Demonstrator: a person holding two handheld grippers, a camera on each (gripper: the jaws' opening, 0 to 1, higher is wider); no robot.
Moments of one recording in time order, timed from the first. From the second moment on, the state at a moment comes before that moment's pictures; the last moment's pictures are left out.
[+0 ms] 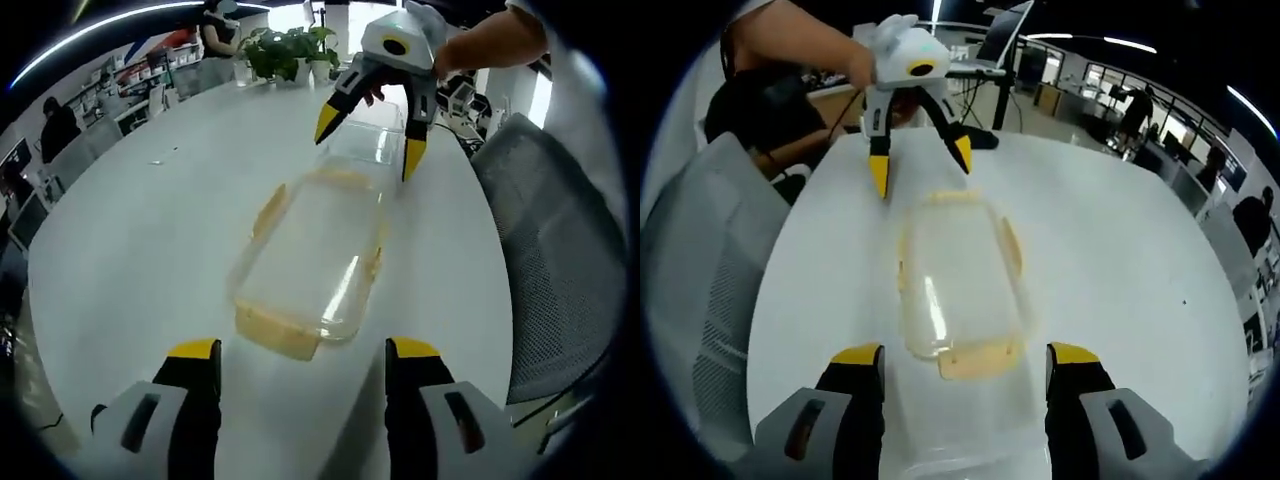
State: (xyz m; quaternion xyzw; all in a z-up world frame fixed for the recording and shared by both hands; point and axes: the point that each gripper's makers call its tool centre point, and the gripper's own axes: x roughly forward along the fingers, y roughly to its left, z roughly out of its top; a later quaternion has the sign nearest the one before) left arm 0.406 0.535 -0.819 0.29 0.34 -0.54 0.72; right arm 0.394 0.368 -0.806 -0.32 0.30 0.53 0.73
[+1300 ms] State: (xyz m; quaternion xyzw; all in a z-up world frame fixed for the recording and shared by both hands) left arm 0.427 0.531 -0.834 0.38 0.34 -0.59 0.63; right arm 0.402 0.371 -0.837 -0.38 0.36 0.55 0.65
